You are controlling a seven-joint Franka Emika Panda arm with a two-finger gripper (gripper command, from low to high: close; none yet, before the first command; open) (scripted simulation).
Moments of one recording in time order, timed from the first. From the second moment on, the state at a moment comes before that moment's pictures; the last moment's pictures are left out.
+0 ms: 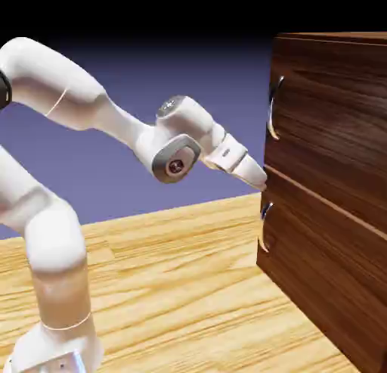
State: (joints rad) arm -0.03 -0.58 0.04 -2.79 0.12 3.03 0.65
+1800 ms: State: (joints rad) arm -0.77 -0.83 0.85 -2.38 2.47 2.93 -1.10
